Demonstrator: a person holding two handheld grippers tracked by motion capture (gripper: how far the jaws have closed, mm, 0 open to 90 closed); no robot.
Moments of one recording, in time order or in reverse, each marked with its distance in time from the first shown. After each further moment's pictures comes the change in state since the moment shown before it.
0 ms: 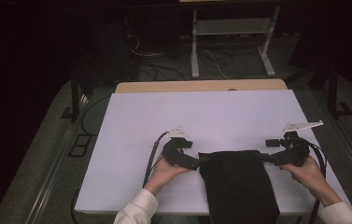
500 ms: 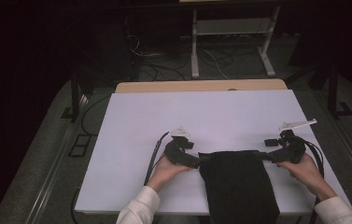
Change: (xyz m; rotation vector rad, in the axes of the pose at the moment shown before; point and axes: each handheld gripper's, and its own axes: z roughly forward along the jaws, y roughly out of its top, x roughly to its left) left arm 0.011 -0.005 0.016 0.040 -0.020 -0.025; right arm -0.019 -0.002 0.013 0.051 -0.023 0.014
